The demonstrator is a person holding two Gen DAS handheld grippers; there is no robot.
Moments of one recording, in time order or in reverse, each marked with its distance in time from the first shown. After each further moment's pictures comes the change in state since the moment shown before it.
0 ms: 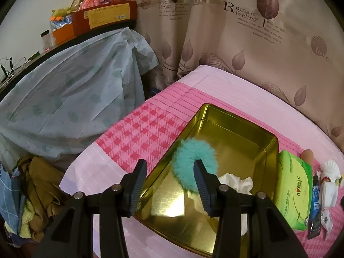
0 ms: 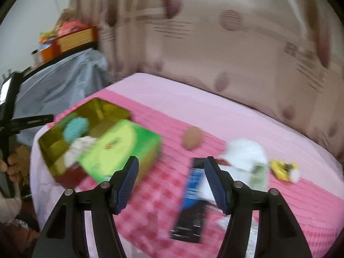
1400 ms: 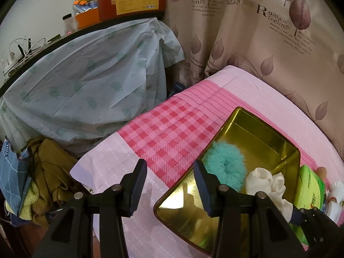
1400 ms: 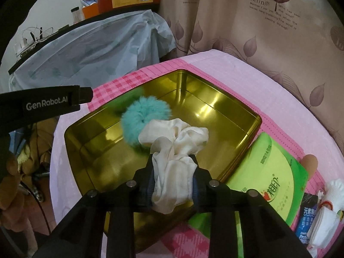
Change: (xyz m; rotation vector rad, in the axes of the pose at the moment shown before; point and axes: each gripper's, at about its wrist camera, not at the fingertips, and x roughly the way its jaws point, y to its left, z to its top) left arm 0.012 0.034 0.002 -0.130 0.038 0.102; right arm 0.113 0.196 0.021 -0.238 0.156 0.256
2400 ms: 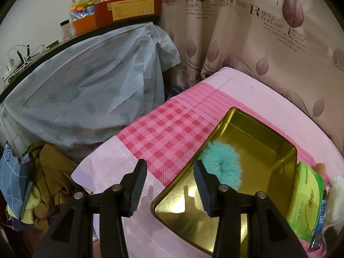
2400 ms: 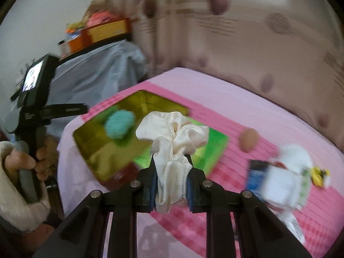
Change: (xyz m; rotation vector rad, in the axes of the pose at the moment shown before) left arm -0.008 -0.008 -0.002 0.032 -0.025 0.009; right arm -0.110 -0.055 -0.050 0.118 -0.136 -0.052
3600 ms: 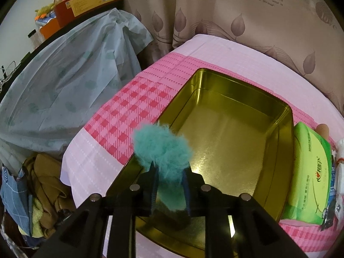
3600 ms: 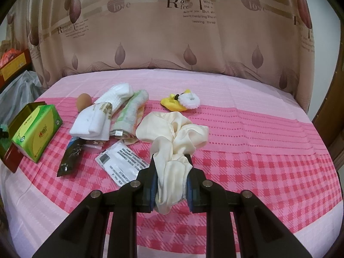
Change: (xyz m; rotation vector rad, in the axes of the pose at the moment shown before) left arm 0.032 -0.054 -0.018 0.190 0.138 -0.038; right arm -0.119 -0.216 -0.160 0.411 -0.014 -0.499
